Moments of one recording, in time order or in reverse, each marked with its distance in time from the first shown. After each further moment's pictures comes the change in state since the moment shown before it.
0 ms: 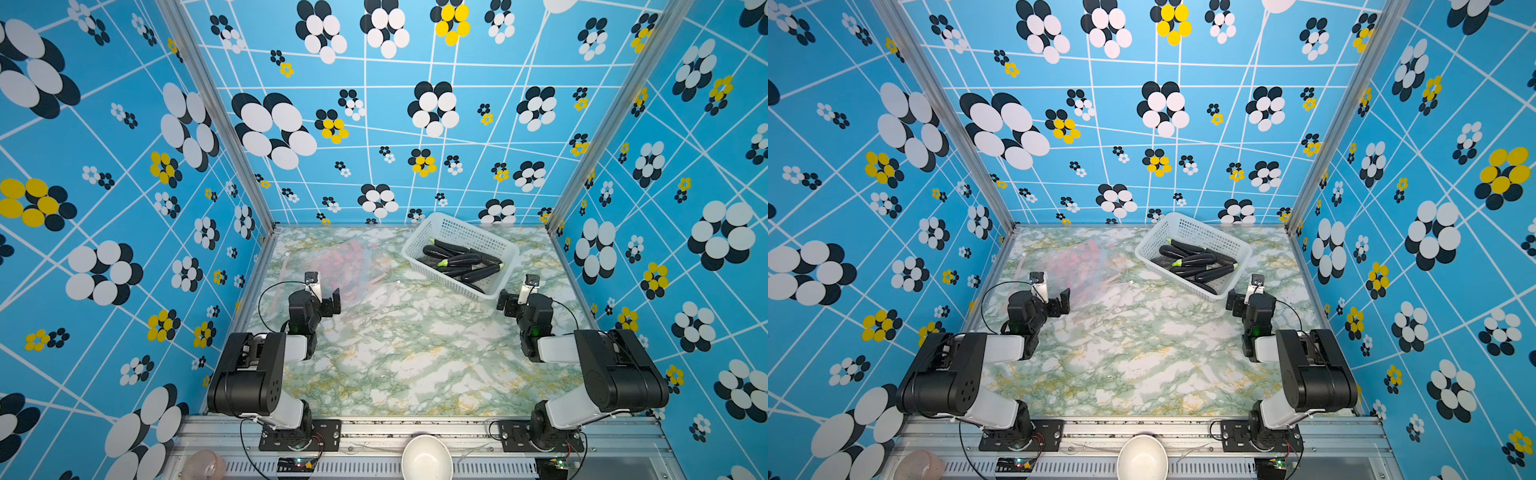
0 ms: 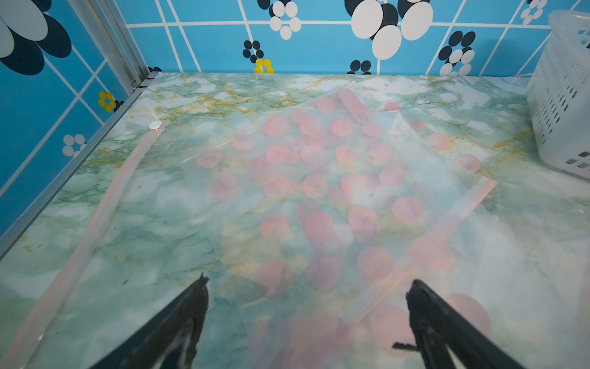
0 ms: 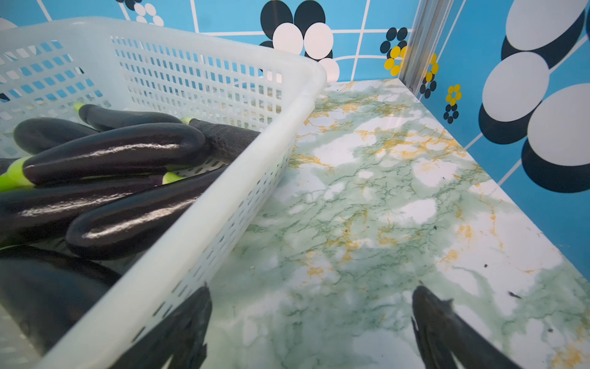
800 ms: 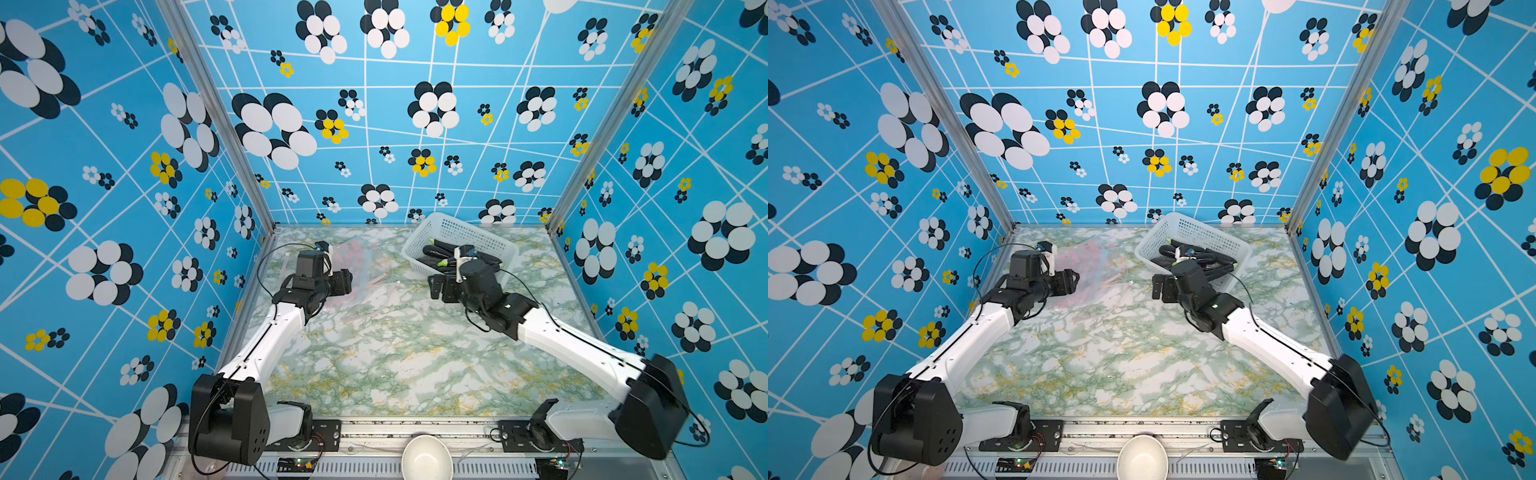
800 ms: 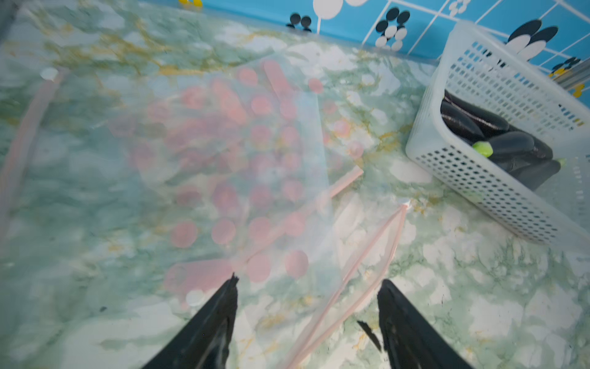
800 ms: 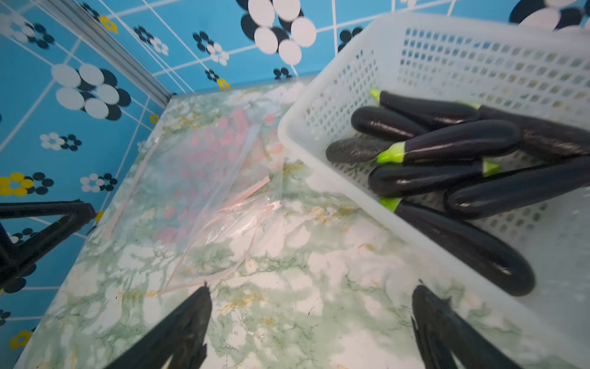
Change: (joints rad) left arm -0.183 -0.240 0.512 -1.117 0.067 -0.270; right arm 0.702 -0.106 0.720 -1.090 0.055 0.501
